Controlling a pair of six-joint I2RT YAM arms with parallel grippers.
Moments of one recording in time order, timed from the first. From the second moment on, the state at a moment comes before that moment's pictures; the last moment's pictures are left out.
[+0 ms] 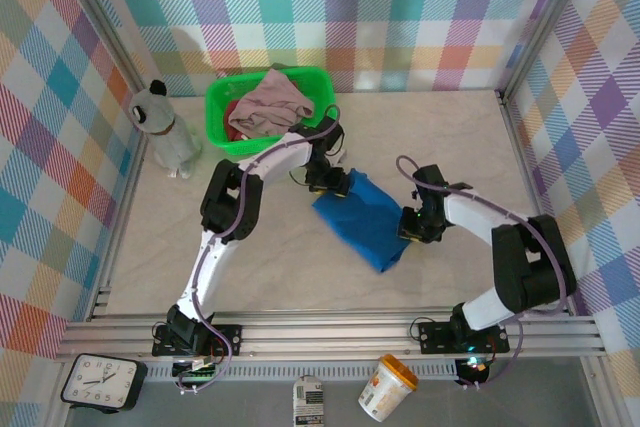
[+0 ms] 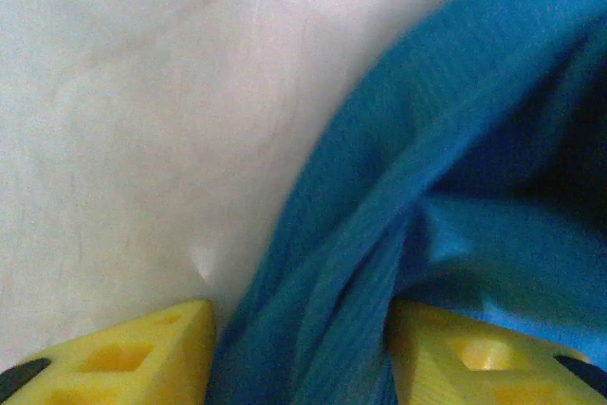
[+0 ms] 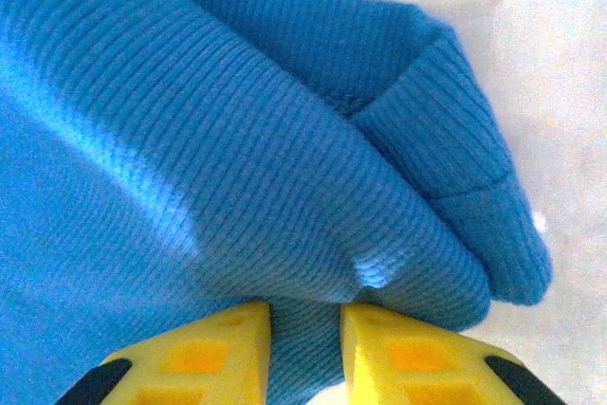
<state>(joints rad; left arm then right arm) -0.59 2.34 1.95 -1.00 0.30 -0.31 0.27 1.53 0.81 -0.66 -0.19 0.48</state>
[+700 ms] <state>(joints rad) -0.69 2.01 1.57 -0.96 0.24 -0.60 0.24 1.29 0.71 -0.68 -0.24 0.47</state>
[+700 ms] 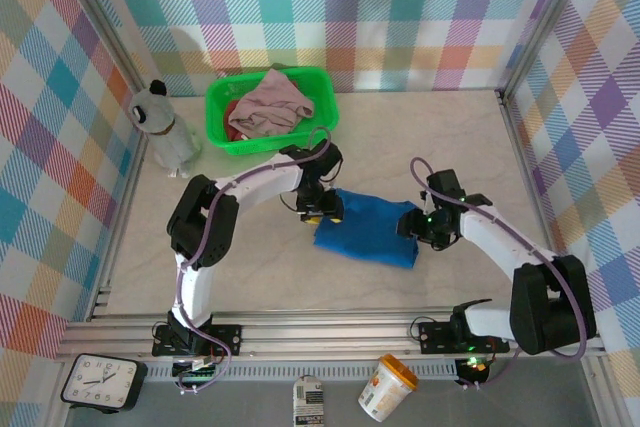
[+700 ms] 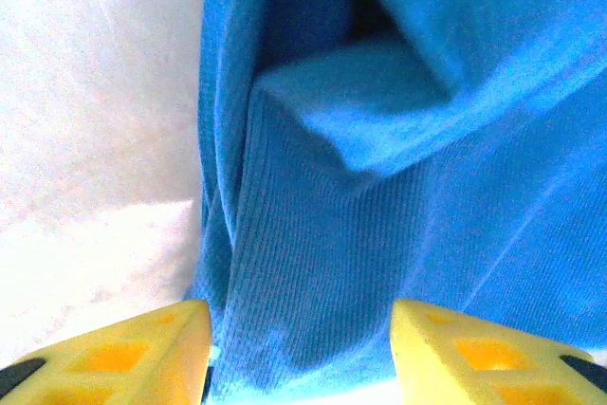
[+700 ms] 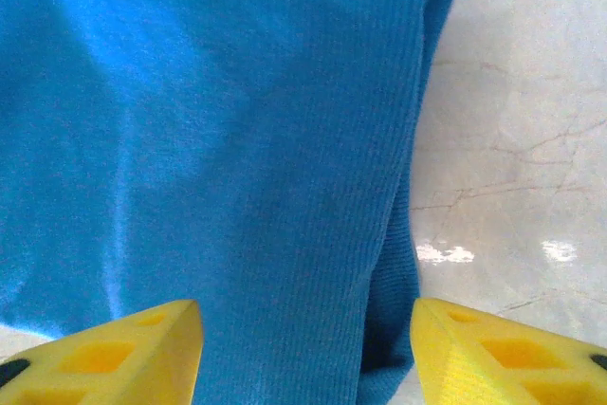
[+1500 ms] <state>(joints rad) -0.64 2.36 1.99 -1.05 0.12 -0.45 0.25 1.48 0.74 -0.58 -0.13 0.50</state>
